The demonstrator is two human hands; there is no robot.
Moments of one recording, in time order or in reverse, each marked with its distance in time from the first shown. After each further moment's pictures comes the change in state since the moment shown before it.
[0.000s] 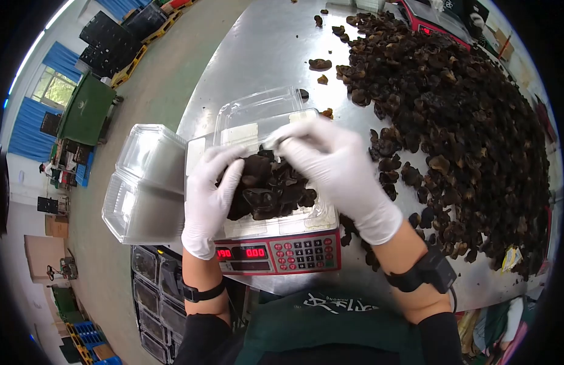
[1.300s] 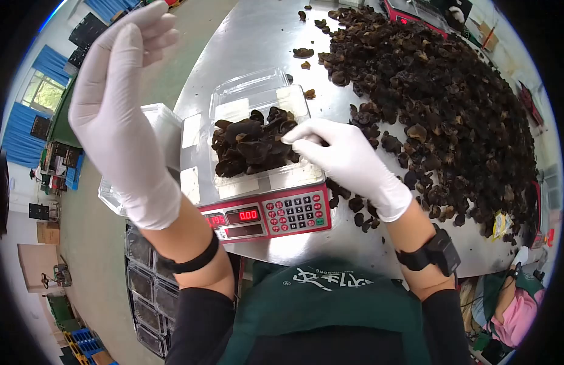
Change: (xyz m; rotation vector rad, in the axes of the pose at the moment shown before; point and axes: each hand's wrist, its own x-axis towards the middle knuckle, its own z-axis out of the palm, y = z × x) left_hand 0.046 0.118 -0.066 -0.453 0.569 0.356; right_hand -0.058 -0.040 -0.010 -0.502 -0.095 0.273
